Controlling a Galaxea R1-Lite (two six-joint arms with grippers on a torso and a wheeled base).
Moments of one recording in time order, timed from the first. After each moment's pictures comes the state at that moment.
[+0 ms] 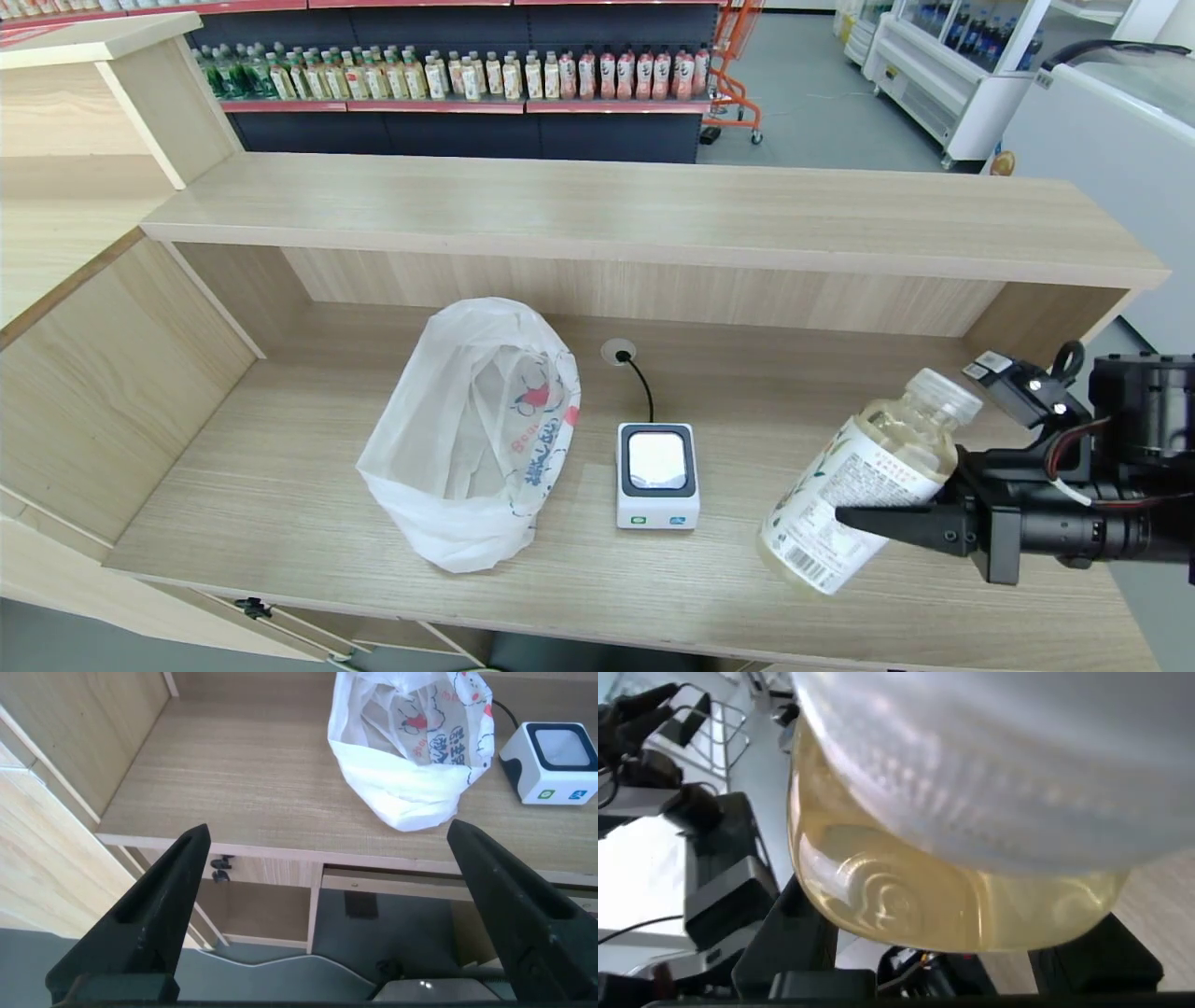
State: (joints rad) left arm 0.00 0.00 0.00 0.00 -0.02 0.00; right arm 0.14 1.55 -0.48 -0.64 1.06 -0.11
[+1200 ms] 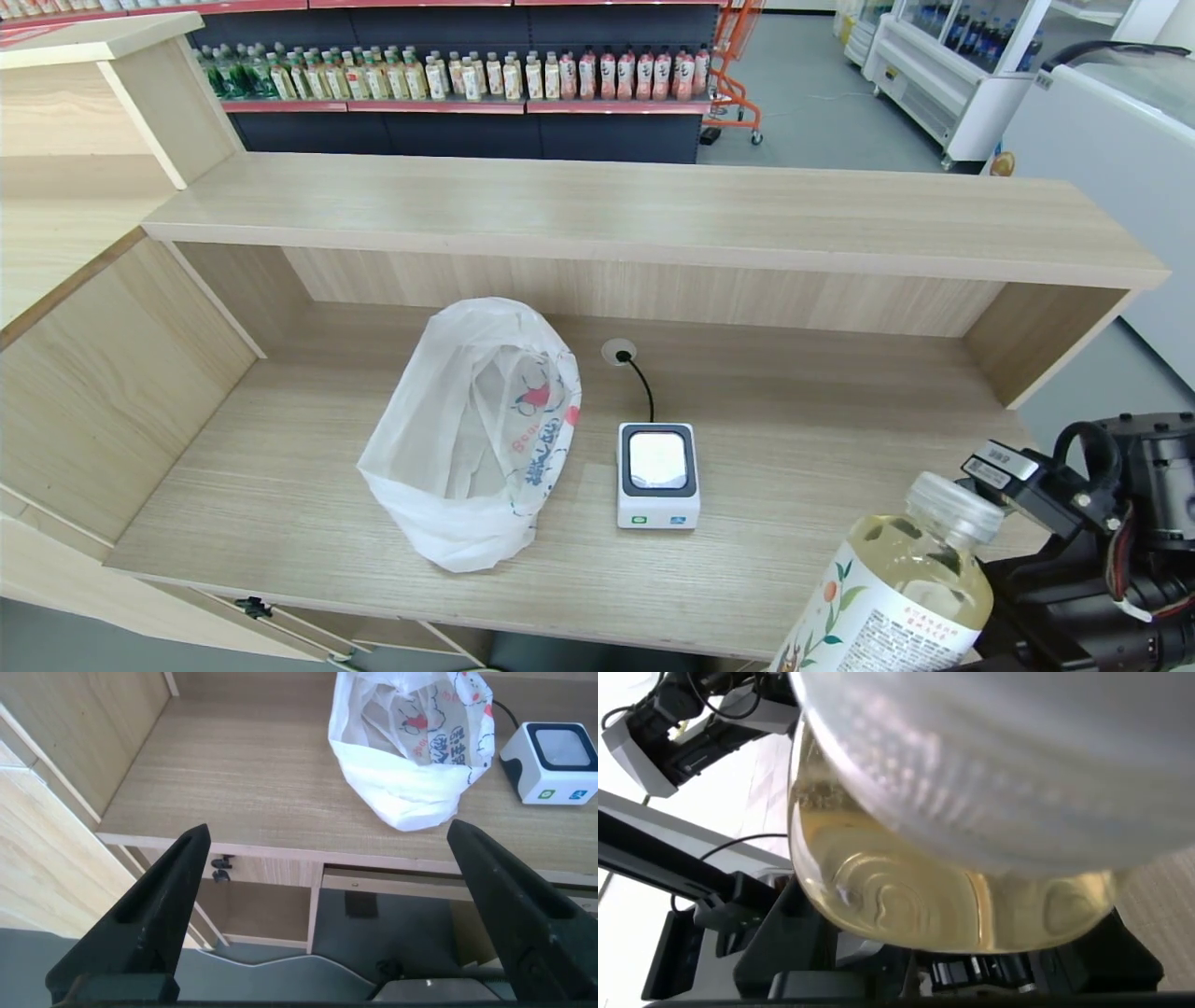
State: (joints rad) left arm 0.00 0.00 0.00 0.00 -0.02 0.00; right arm 0.31 1.43 -0.39 -0.43 1.15 -0.21
